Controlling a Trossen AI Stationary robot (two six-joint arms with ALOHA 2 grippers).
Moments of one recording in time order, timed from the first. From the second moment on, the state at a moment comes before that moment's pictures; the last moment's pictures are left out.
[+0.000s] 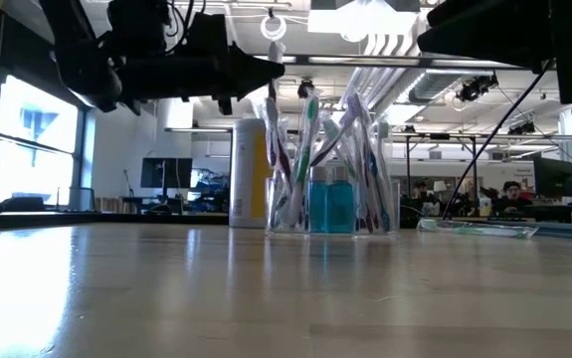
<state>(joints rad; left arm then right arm) 0.21 1.58 0.55 1.28 0.06 -0.10 0.83 1.84 0.92 0.29 1.57 -0.18</state>
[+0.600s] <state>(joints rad) 0.26 1.78 0.56 1.47 0.05 -0.14 0.83 1.84 0.92 0.29 1.57 -0.18</state>
